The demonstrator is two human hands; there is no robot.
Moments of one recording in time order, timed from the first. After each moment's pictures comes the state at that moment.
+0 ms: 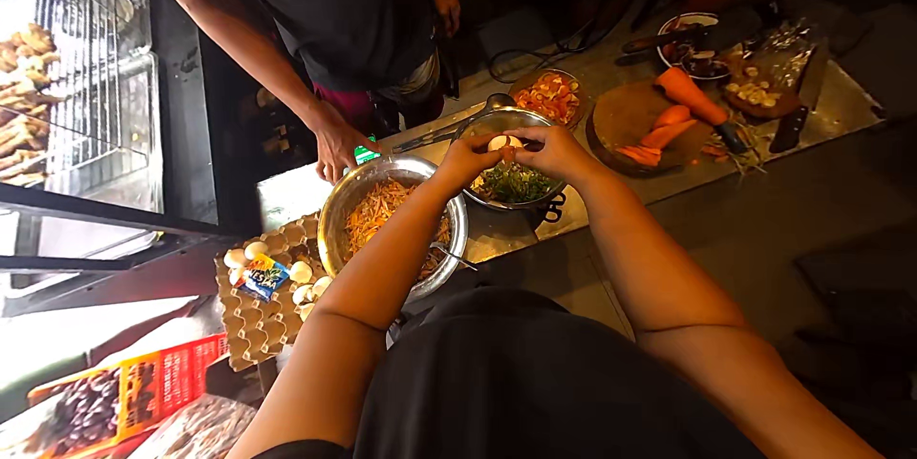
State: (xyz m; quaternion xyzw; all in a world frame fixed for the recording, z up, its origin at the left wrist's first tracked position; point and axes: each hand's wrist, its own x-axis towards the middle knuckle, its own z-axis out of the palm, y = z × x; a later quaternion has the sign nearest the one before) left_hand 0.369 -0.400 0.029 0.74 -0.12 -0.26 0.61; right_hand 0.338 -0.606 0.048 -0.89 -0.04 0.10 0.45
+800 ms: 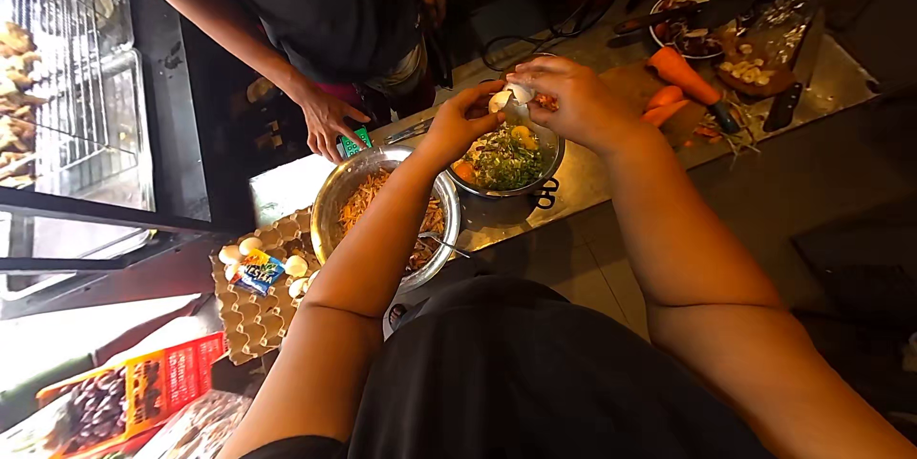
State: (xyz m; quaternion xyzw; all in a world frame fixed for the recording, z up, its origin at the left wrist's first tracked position) left_hand 0.367 -0.403 0.088 0.74 -0.22 -0.20 0.61; right_hand 0.338 -0.630 0.103 -0.92 -0.25 -0.11 0.27
